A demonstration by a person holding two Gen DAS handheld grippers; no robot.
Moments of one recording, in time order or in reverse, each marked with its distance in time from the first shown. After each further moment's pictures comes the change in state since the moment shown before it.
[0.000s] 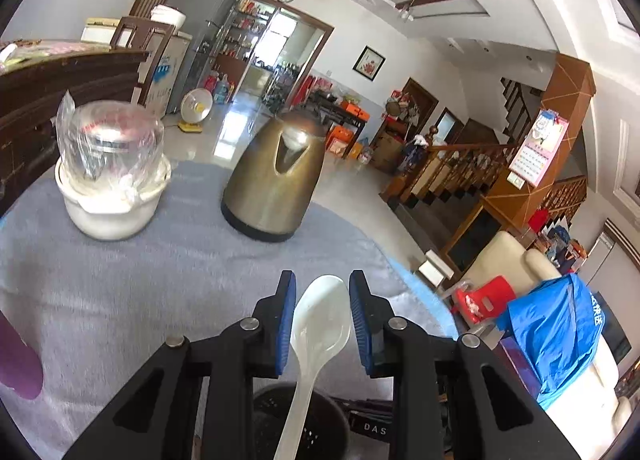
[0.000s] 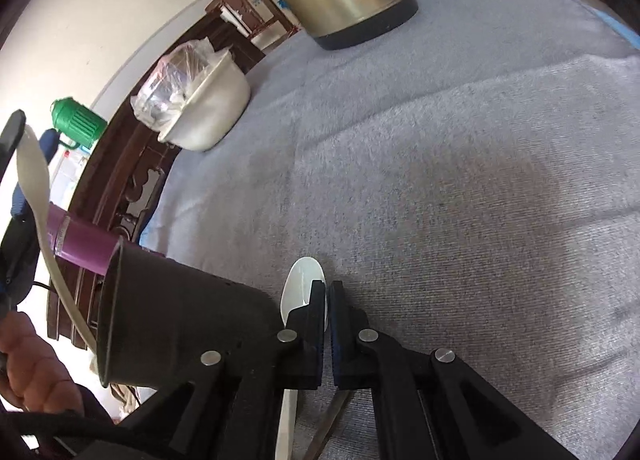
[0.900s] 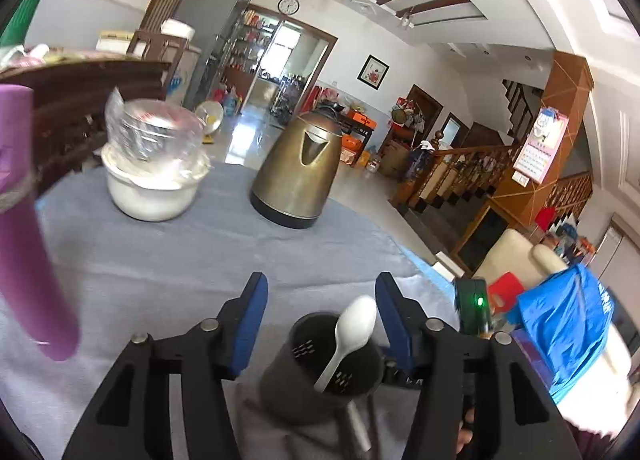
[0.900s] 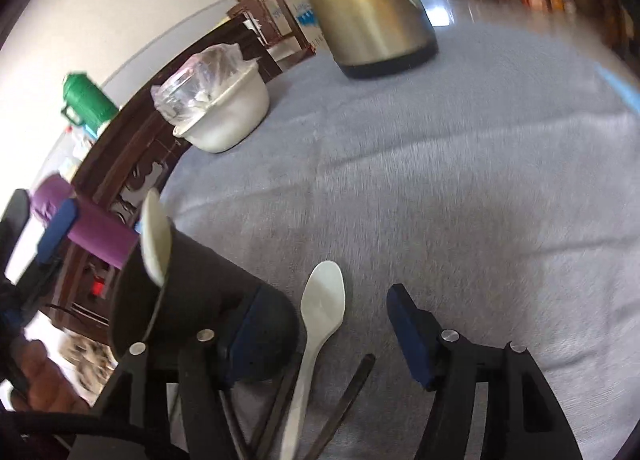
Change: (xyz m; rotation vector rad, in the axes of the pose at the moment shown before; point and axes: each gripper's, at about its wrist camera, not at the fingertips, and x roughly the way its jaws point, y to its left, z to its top) left arm -0.057 0.024 -0.048 0.039 -0.030 0.049; right arm -0.019 0.035 -0.010 -0.163 -0.074 -0.095
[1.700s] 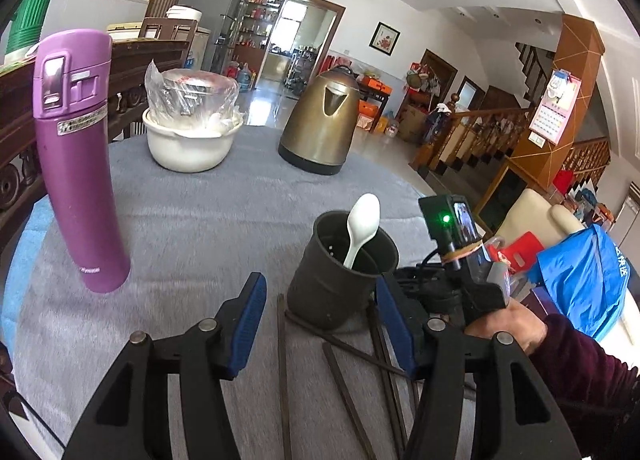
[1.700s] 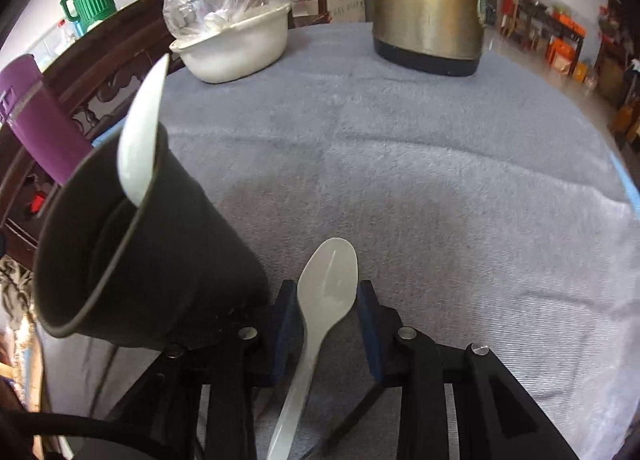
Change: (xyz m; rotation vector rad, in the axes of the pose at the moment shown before) left arm -0.041 0.007 -0.045 0.043 0.128 0.086; right arm 0.035 0.039 -0.005 -0.250 0.103 -0.230
